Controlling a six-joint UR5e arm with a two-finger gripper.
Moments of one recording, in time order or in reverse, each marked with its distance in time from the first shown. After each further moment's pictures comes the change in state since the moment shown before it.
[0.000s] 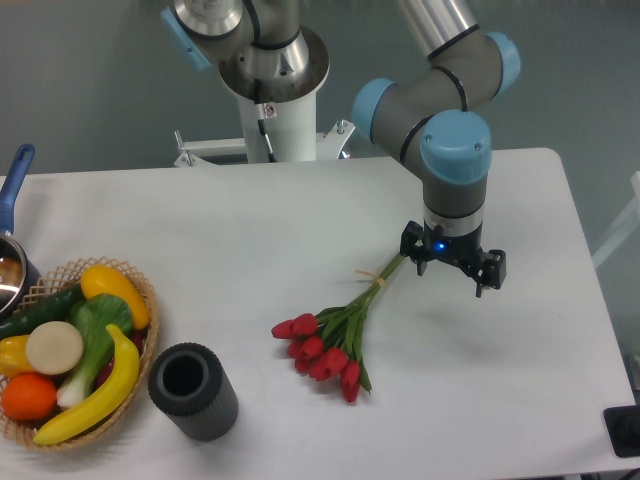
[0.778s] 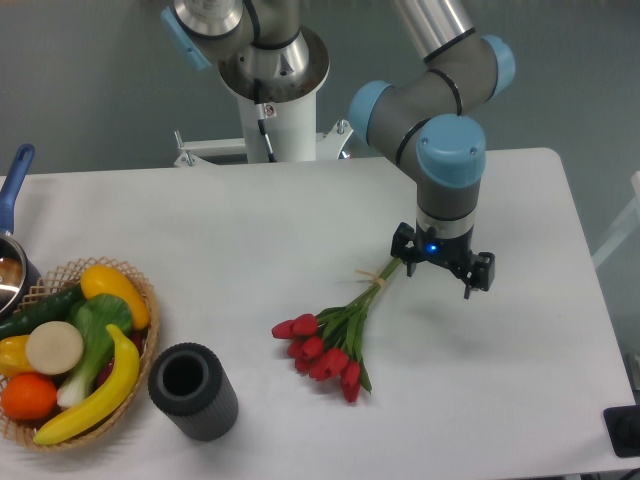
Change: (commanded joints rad) arm -0.005 0.005 -0.101 0.070 -0.066 -0.003
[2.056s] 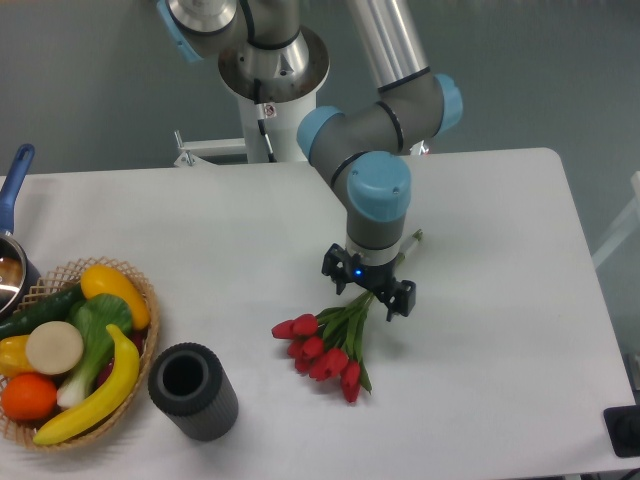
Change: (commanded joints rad) arm -0.164 -0.037 -0.043 -0.006 -0.035 -0.109
